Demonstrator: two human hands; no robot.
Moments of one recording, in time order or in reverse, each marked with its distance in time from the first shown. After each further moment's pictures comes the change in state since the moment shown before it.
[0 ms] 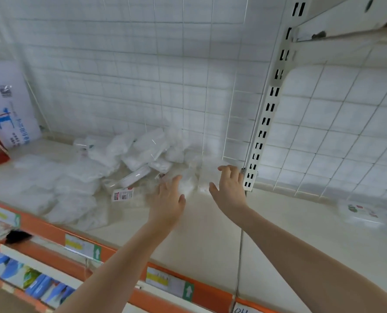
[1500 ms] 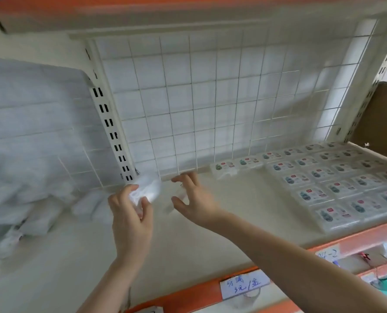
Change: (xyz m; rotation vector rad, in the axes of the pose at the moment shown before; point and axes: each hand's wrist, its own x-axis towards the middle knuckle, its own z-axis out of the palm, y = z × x) left_hand -0.076 0.175 0.053 -0.628 0.292 0.397; right_hand -0.108 0.143 -0.116 0.169 0.113 0.044
